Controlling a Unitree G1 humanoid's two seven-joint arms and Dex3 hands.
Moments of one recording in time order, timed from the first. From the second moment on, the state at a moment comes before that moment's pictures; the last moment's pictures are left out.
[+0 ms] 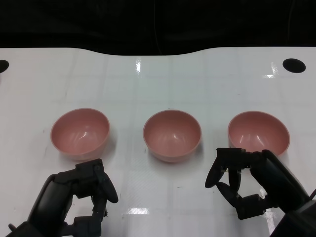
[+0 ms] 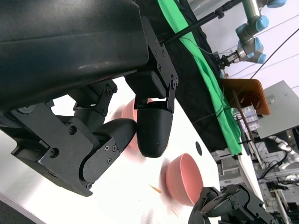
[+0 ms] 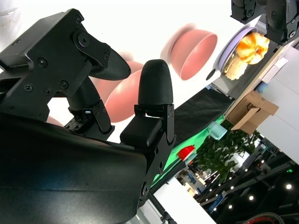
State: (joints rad) left arm 0.24 0.14 -0.02 -0.05 0.01 -0.41 -0.22; right arm -0.03 -0.19 0.16 0.11 -0.31 -0.54 0.10
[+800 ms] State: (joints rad) left arm 0.25 0.14 -0.01 -0.05 0.01 -0.43 -0.22; right arm -0.02 -0.19 0.16 0.09 -0.32 -0.53 0.10
